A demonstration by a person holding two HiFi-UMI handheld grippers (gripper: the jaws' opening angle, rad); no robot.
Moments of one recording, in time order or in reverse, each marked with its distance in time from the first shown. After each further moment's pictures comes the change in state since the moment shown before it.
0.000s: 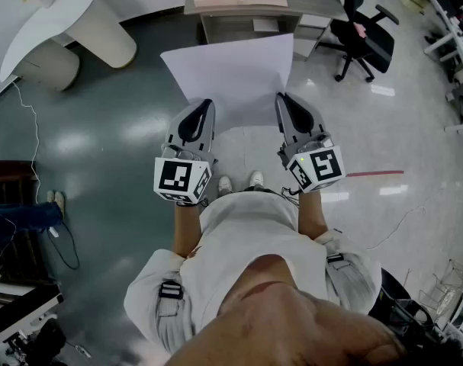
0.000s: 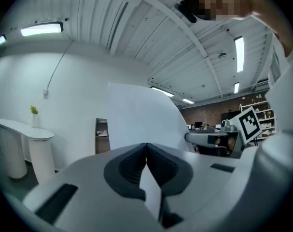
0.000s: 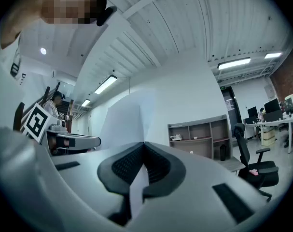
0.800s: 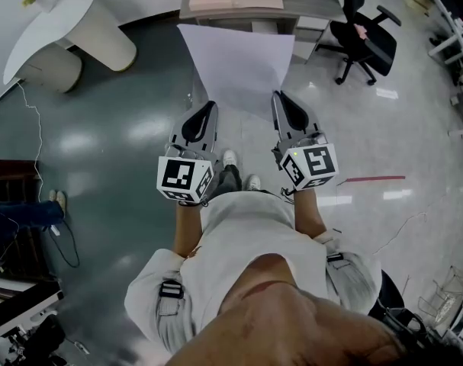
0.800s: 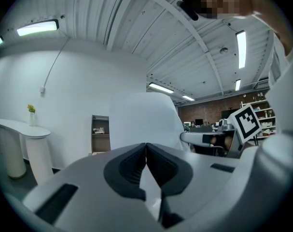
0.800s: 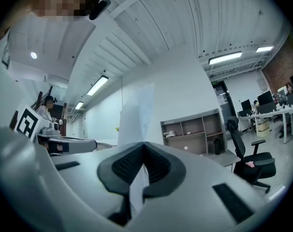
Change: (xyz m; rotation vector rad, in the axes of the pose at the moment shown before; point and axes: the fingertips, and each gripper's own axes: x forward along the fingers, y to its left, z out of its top) left arm 0.049 -0.044 -0.008 -0.007 0.036 0.000; right arm -0.006 -0.062 -0.006 0.059 0.033 -0.052
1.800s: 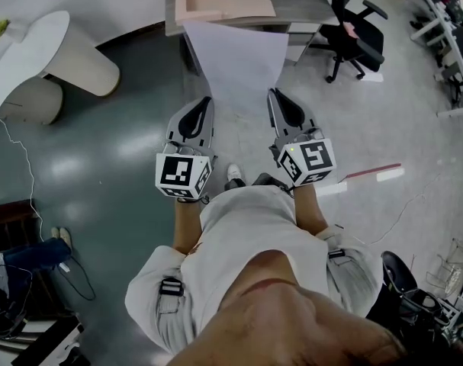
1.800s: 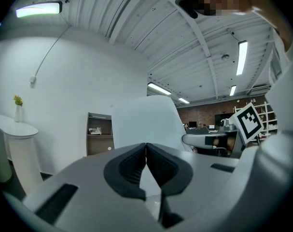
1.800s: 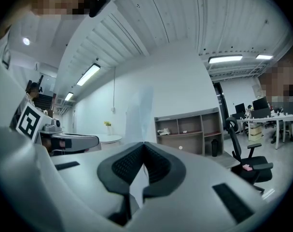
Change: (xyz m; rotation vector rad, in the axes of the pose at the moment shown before) left arm 0.099 0.142 -0.003 -0.022 -0.009 -0.108; right arm 0.154 -0.011 -0.016 -0.037 0.056 -0.110
